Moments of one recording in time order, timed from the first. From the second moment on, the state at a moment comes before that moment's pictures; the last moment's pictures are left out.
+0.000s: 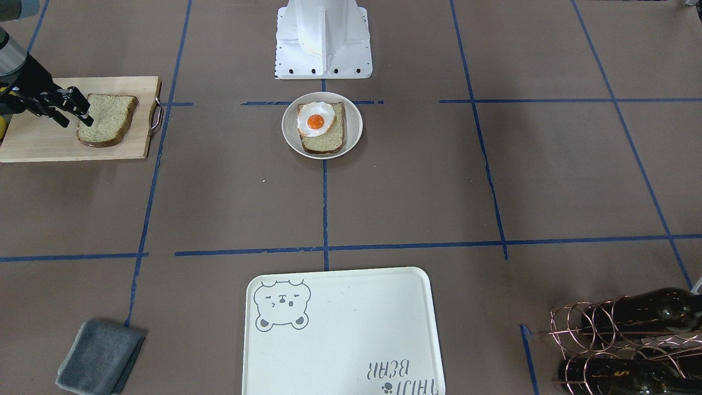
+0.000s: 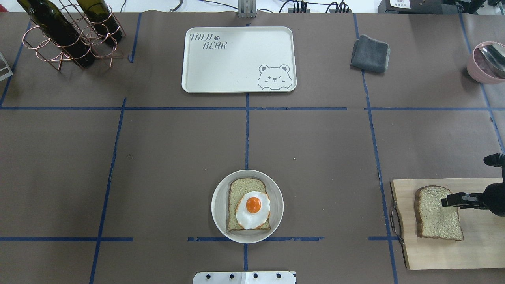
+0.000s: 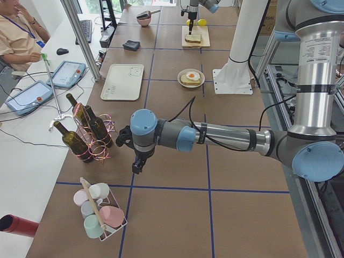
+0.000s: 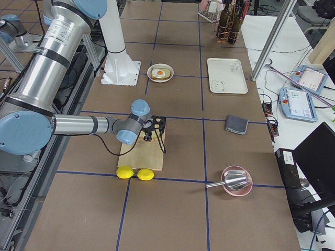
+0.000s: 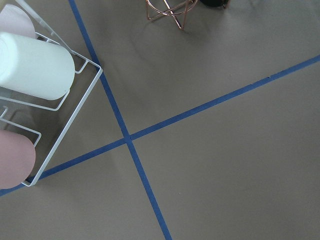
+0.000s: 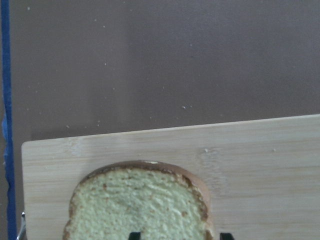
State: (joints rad) left arm -1.55 -1.54 -1.72 -1.68 -2.41 0.23; right arm 0.65 -2.03 1.86 -0.53 2.01 1.25
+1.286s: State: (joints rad) left arm -1.55 -1.54 -1.71 -1.68 -2.41 0.23; right arm 0.65 -2.04 1.78 -0.36 2.02 1.27
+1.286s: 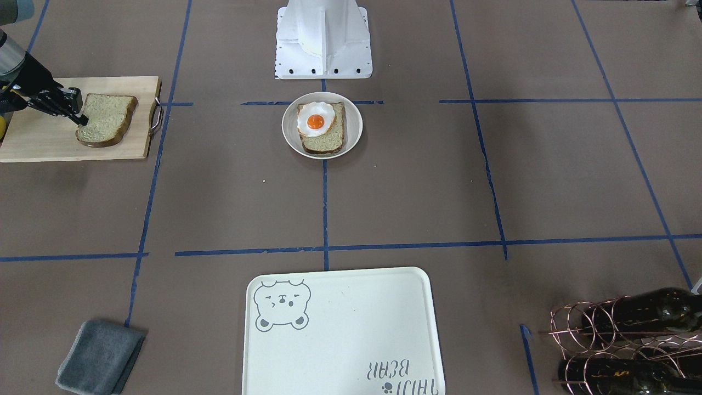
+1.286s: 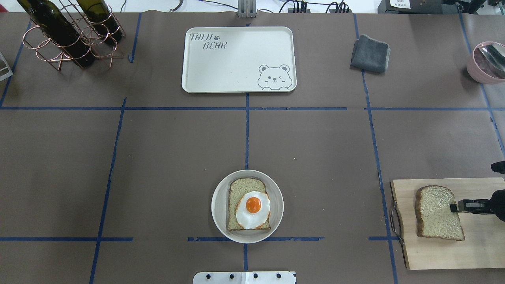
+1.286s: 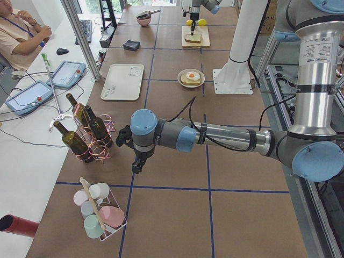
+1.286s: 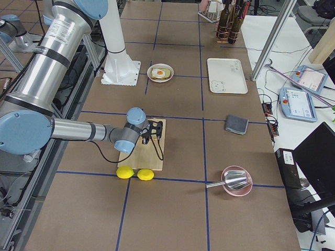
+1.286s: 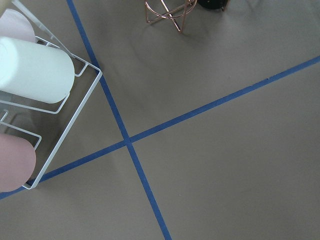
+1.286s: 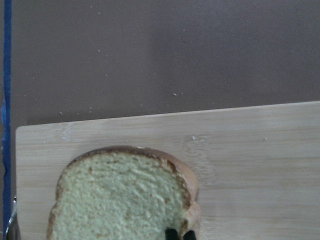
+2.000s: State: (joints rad) left arm -1.55 -1.54 -1.71 -1.68 -2.41 0.23; right arm 0.65 -1.93 1.91 -0.36 2.11 1.39
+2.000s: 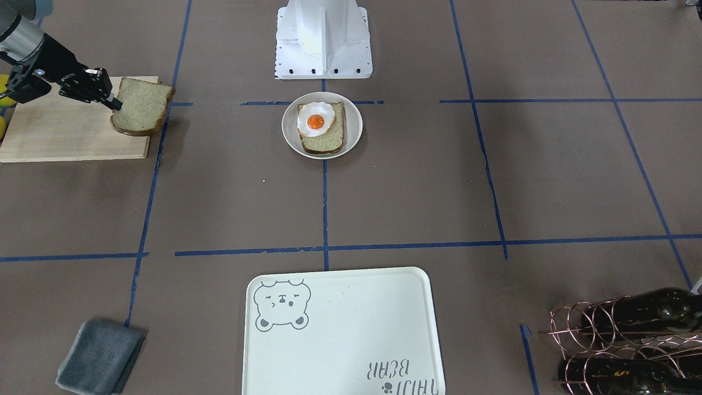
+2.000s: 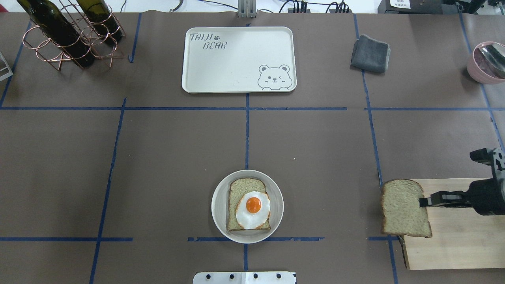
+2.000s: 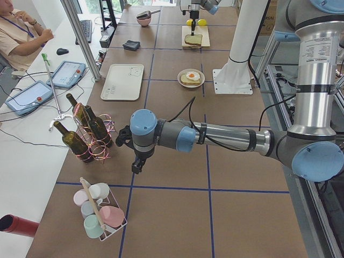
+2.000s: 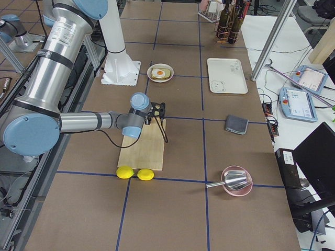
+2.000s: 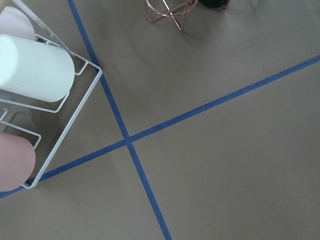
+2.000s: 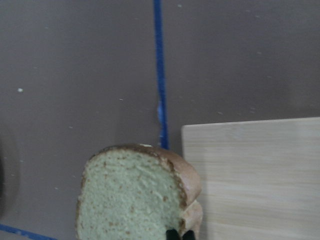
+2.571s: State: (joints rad) left arm -1.55 -1.54 -1.72 -1.68 -2.41 0.23; right arm 0.60 -1.55 1.89 -0.54 2.07 1.52
